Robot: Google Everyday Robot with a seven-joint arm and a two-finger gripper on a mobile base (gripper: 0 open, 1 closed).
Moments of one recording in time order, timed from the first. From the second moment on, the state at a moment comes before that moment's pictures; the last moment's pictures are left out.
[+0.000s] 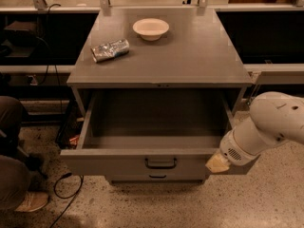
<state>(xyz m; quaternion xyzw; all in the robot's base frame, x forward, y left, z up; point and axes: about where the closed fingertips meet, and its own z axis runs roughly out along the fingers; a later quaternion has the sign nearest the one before) 0.438 -0.187 0.678 -0.41 0.90 0.12 0.12</state>
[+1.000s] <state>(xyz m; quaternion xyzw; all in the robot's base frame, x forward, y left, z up) 0.474 -0.159 0.672 -0.39 0.88 0.17 0.21</state>
